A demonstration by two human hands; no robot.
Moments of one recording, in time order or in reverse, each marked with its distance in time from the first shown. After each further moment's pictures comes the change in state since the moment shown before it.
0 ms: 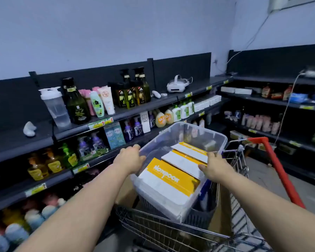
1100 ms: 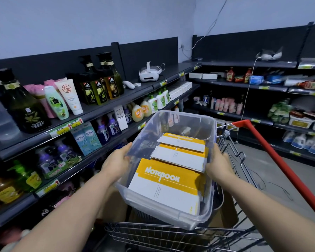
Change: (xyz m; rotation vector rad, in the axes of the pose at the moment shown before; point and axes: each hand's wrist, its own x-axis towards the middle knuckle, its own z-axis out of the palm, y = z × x) left_hand 0.101 -0.061 0.047 -0.372 -0.018 0.173; right_hand 0.026 -0.025 0.045 0.466 0.246 0.332
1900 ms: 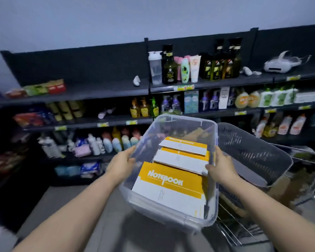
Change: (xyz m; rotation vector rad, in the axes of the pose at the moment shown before) left_hand -0.410 0.021 -0.005 0.011 0.440 -0.614; right_hand -0.163 0.032 0.005 -0.090 -0.622 -0.625
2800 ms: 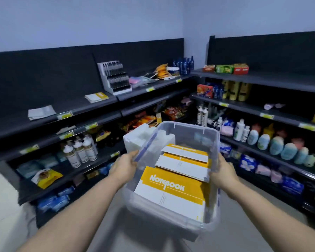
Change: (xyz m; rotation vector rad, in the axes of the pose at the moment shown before) left_hand -0.500 -0.286 -0.263 0.114 0.486 -0.803; right_hand -0.365 -0.252 0.309 -0.033 -0.652 -0.575
